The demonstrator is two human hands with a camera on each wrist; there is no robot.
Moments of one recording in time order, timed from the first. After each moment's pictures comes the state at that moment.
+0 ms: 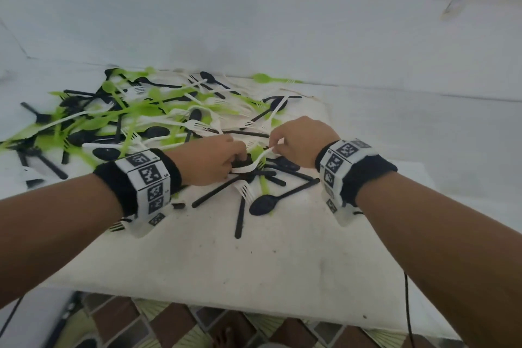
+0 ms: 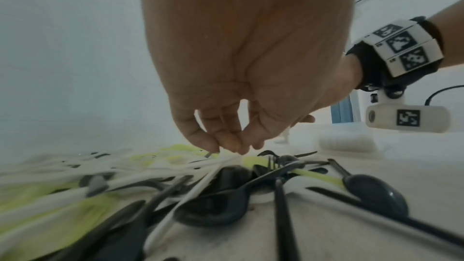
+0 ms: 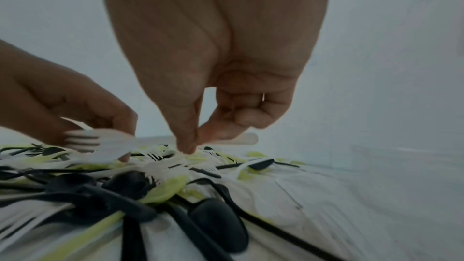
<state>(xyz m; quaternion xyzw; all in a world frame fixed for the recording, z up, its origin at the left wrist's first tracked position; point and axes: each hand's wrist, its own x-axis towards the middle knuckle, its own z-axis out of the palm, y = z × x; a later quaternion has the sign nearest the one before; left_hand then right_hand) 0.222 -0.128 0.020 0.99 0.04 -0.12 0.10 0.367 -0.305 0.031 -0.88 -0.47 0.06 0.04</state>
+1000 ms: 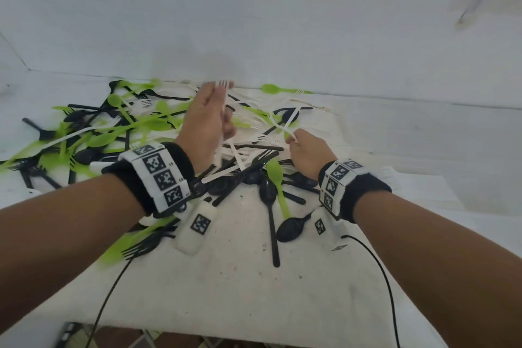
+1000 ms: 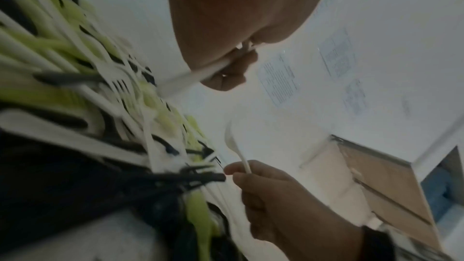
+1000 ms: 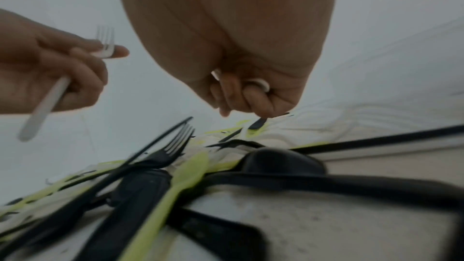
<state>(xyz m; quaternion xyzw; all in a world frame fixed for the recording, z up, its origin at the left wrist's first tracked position) 0.252 -0.096 0.044 0.62 0.19 0.24 0.72 0.385 -0.263 -0.015 -0.91 -0.26 0.16 0.29</state>
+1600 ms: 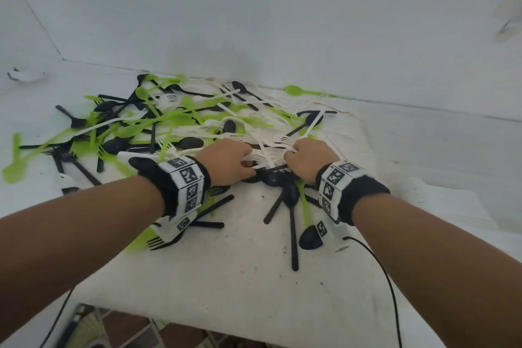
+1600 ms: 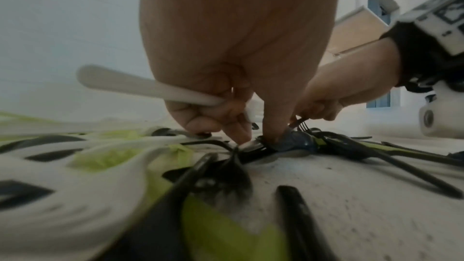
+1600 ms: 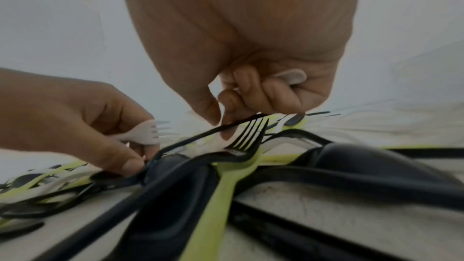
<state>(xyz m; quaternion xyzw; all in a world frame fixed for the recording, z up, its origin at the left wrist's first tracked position) 0.231 -0.059 -0.010 0.98 0.13 -0.04 0.12 0.368 -0.222 -0.017 -0.93 -0.32 0.14 0.13</state>
